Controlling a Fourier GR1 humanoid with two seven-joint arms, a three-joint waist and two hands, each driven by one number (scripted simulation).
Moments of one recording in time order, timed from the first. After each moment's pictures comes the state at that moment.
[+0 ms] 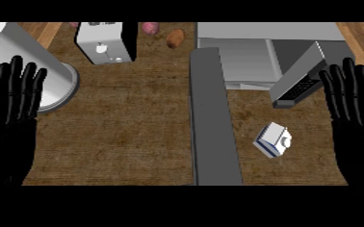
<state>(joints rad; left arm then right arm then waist) 0.01 0.11 0.03 -2.10 -0.03 0.01 0.01 0.01 -0.11 0.01 -2.10 -0.01 -0.01 0.02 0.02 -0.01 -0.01</state>
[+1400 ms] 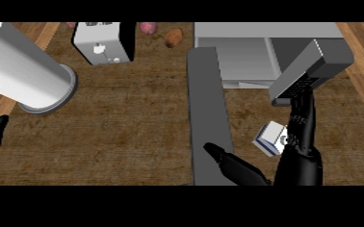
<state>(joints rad) 0.32 0.10 0.21 -2.23 0.27 -0.17 0.00 0.09 0.00 0.48 -2.04 0.66 -0.71 0.32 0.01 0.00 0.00</state>
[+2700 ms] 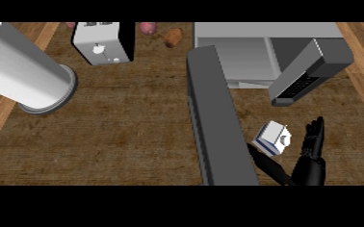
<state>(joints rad) 0.45 0.06 0.38 -2.30 0.41 -0.34 0.02 0.24 -0.03 0.16 -1.60 0.07 -0.71 -0.32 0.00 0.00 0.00</state>
